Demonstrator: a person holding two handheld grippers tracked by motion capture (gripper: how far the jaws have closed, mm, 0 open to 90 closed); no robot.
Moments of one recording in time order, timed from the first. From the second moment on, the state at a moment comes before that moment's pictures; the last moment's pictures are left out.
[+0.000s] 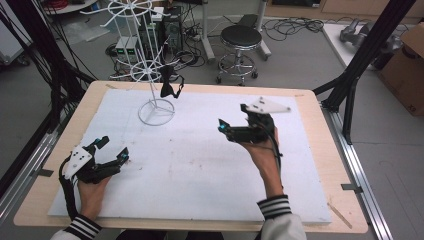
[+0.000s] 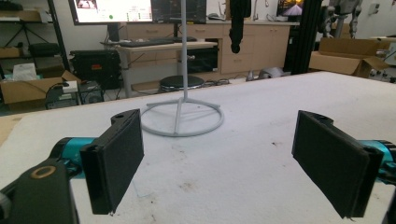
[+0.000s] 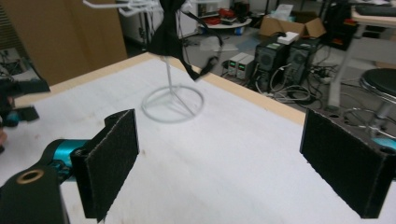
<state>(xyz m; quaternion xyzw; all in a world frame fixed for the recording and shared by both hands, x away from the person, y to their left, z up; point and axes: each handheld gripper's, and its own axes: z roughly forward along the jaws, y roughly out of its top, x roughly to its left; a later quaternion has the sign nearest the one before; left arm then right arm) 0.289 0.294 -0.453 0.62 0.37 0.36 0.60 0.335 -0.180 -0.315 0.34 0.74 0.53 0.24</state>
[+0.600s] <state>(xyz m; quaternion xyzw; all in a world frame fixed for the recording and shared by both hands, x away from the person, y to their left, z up) 0.288 0.295 -0.454 0.61 0.36 0.35 0.61 0.262 -0.267 -0.418 0.36 0.63 0.60 0.33</state>
